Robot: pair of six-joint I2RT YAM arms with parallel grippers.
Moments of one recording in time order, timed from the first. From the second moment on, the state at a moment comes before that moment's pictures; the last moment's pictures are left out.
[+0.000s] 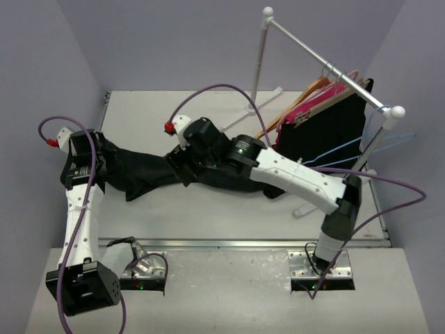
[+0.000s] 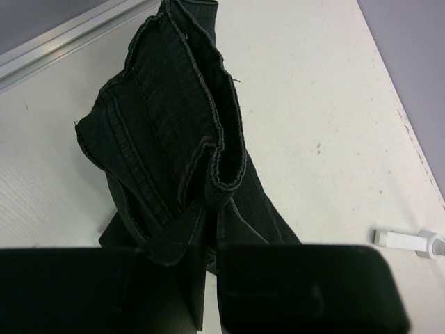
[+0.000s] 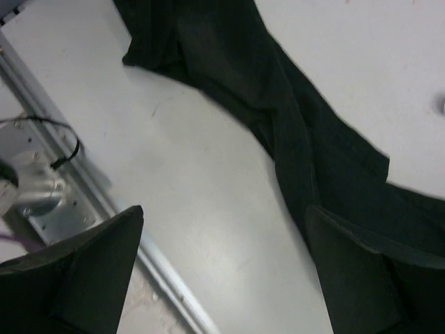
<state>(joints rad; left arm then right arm) 0.29 0.96 0.90 -0.56 -0.24 -0.76 1.08 1.72 1.73 -0.68 0.14 0.13</state>
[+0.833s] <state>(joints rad) 0.30 0.96 0.90 -0.38 0.17 -0.74 0.83 2.18 1.70 -0.77 -0.07 -0.24</state>
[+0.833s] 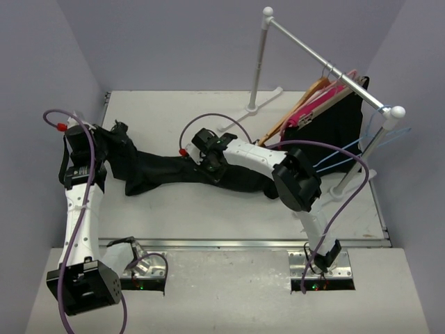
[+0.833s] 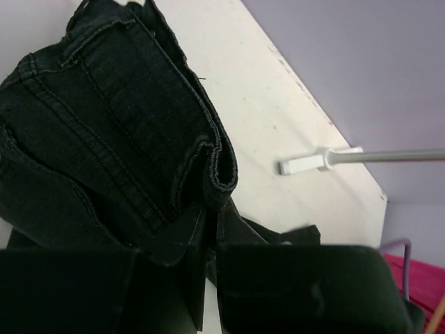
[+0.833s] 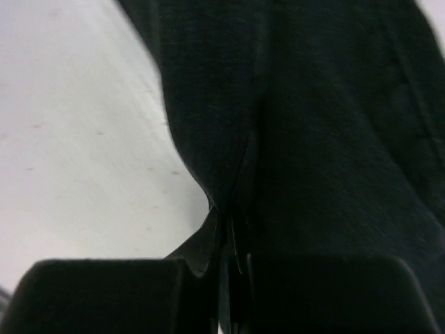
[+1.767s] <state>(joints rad) 0.45 1.11 1.16 -0.13 0.36 -0.88 0.66 1.85 1.62 -0.91 0.25 -0.11</state>
